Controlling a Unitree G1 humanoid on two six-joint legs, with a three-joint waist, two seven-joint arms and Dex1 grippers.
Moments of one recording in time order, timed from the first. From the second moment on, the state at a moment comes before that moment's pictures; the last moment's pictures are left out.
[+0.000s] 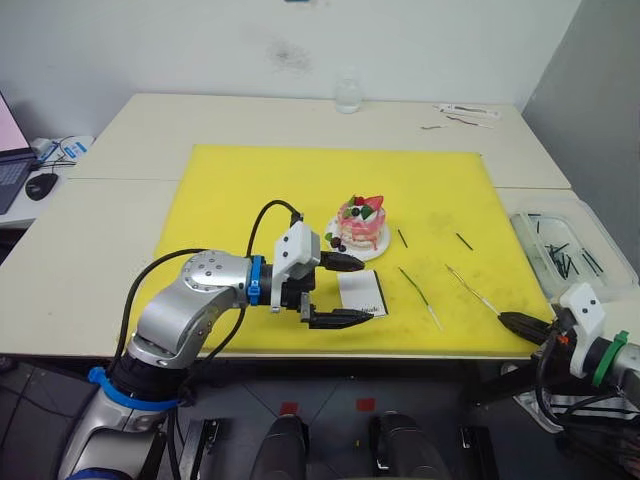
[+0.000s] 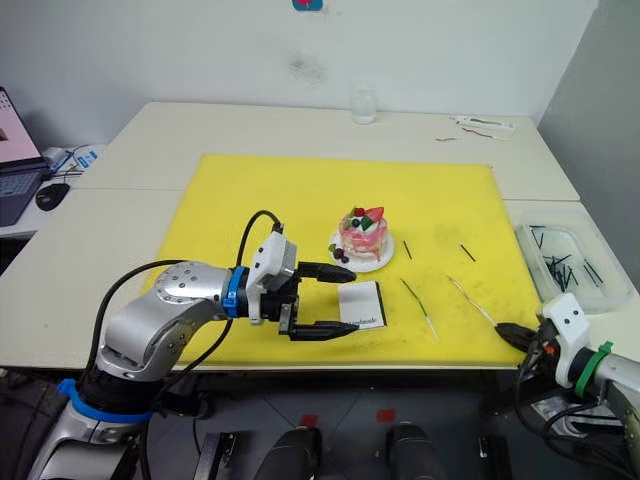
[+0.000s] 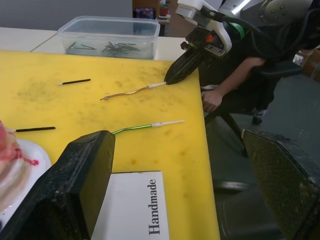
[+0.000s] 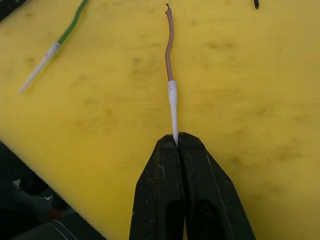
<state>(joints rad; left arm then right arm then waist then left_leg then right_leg) -0.47 0.57 -0.19 -0.32 -0.53 0.59 -1.07 0.20 -0.77 -0.34 -0.25 0.46 0.48 0.85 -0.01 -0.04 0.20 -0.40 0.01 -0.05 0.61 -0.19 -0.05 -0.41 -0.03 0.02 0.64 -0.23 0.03</state>
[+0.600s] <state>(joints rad) -0.55 -0.03 0.02 -0.11 -0.81 0.85 -0.51 -0.06 -0.62 -0.32 -0.67 0.69 0.66 0.52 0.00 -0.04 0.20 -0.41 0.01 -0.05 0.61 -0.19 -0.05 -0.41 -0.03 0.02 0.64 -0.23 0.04</state>
